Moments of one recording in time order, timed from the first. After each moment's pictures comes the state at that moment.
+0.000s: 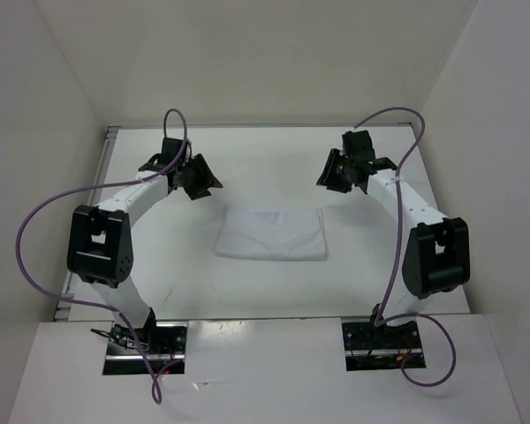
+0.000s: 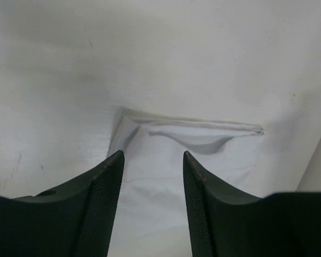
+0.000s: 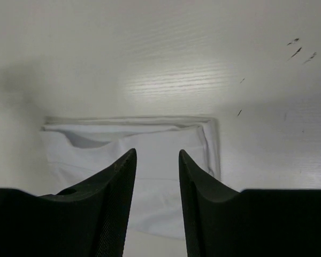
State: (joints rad) left arm -0.17 1.76 1.27 -0.37 0.26 -0.72; right arm 0.21 1.62 1.26 -0.48 -0.09 0.55
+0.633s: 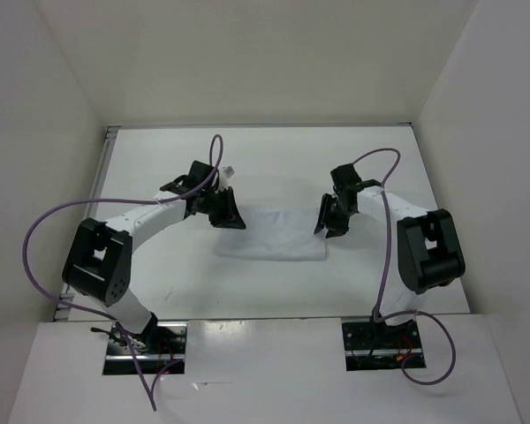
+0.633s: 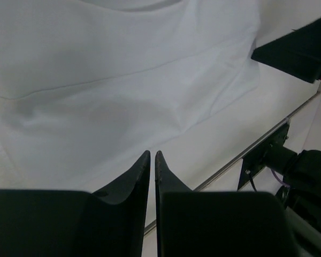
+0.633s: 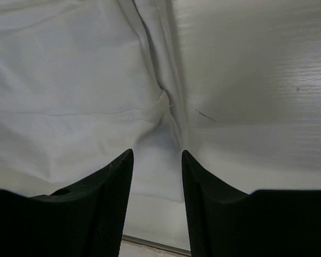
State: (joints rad) left arm -0.39 1.62 1.08 -0.41 0.47 -0.57; right arm 0.26 1.64 1.02 -0.60 -0.17 0.54
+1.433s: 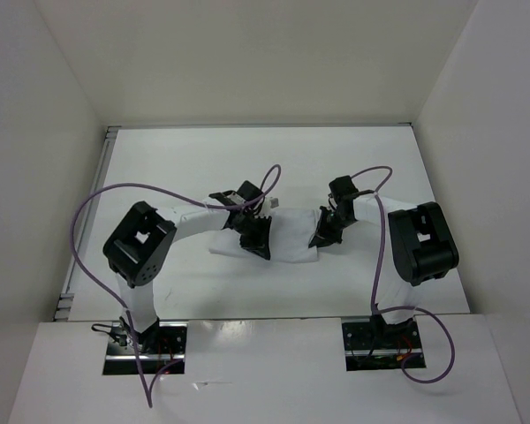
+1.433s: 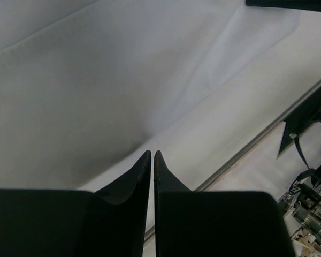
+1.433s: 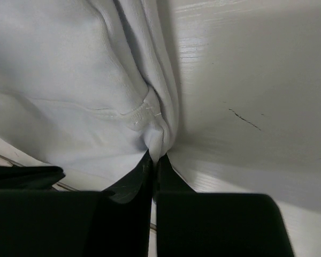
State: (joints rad) left arm -0.65 1.84 1.18 -0.46 0.48 -0.47; right arm 0.26 1.72 0.92 -0.49 -0.37 0.60
